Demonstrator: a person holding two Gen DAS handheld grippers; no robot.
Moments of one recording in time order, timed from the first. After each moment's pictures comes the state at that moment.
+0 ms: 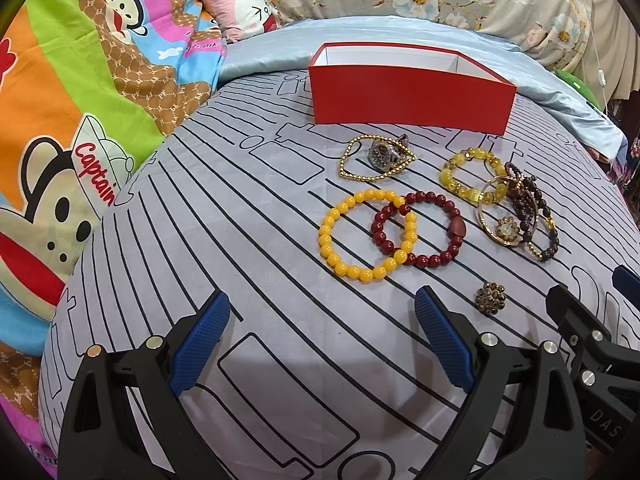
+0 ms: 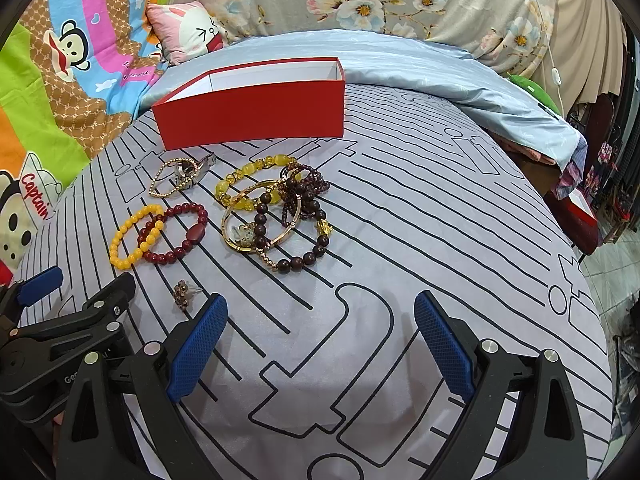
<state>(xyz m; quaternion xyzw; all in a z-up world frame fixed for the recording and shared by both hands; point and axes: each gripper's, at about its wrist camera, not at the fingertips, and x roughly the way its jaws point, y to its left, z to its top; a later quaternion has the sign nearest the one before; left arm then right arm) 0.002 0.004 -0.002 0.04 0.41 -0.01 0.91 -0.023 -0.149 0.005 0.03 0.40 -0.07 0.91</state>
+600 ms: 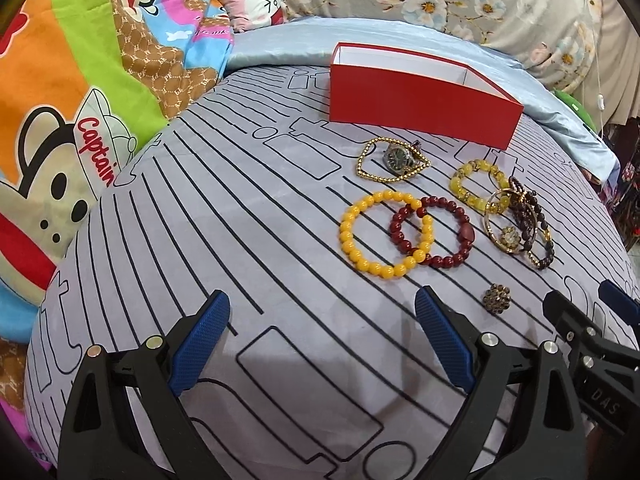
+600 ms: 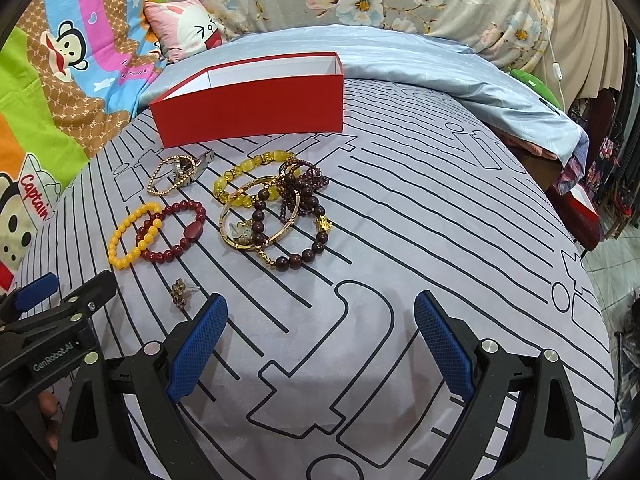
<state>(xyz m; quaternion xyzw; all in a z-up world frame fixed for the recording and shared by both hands) 0.002 0.030 0.000 0.00 0.42 -0.03 0.91 -0.020 -0.152 0.006 0.03 0.41 -0.07 0.91</state>
